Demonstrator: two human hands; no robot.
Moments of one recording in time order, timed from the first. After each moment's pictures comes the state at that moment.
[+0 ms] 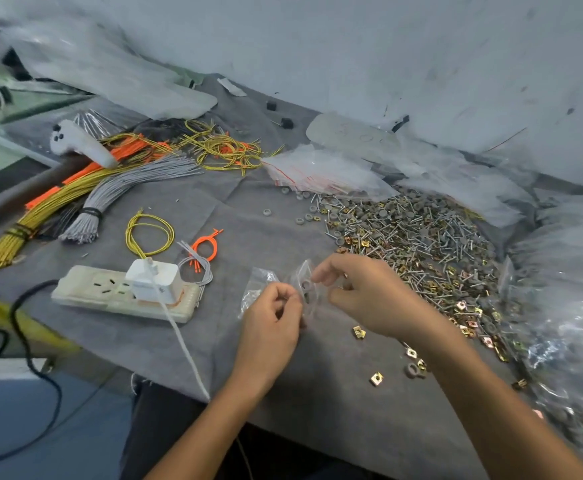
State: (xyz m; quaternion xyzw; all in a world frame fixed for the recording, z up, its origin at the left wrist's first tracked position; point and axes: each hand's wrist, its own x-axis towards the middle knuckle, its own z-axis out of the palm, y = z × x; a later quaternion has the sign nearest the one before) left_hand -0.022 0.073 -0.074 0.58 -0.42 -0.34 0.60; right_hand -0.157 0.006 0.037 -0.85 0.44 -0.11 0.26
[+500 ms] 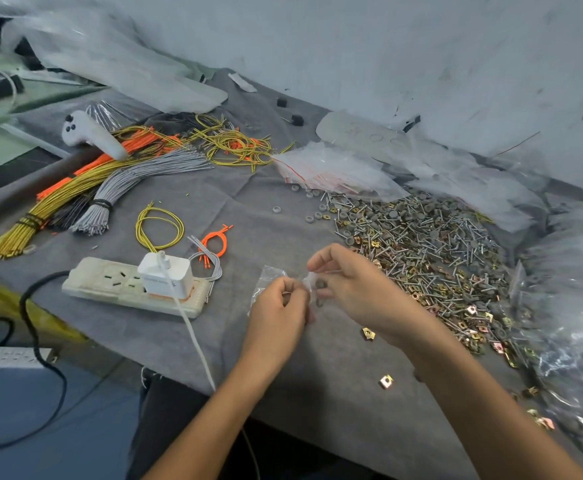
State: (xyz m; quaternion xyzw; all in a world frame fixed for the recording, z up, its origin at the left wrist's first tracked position) left_hand -0.016 0.062 -0.064 0.60 -0.35 -0.43 0.58; right_hand -0.129 0.005 0.018 -0.73 0.47 -0.18 0.46
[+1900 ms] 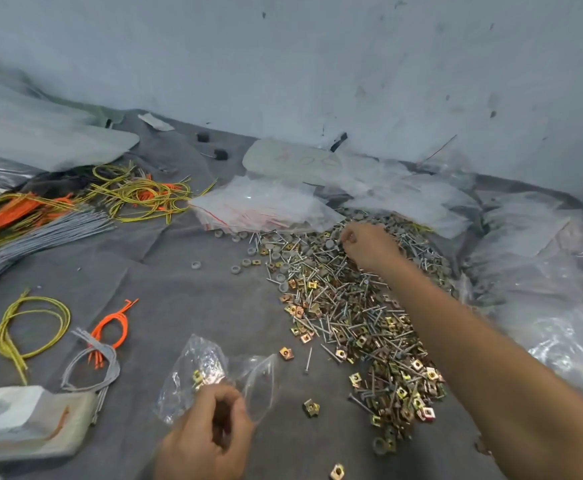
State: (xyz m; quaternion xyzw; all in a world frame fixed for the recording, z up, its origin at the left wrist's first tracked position) left_hand -0.044 0.072 -0.069 0.69 -0.49 -0.06 0.53; right_hand -0.239 -0.231 -0.012 -0.76 0.63 -0.12 0.09
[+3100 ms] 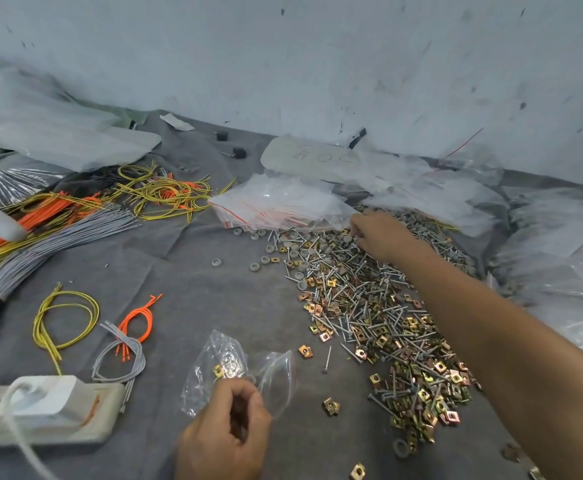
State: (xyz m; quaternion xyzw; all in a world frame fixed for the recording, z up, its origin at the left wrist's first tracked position) left_hand -0.040 0.069 -0.079 0.68 -0.49 -0.05 0.55; right_hand -0.235 -0.262 -0.015 -0.85 0.53 -0.03 -0.04
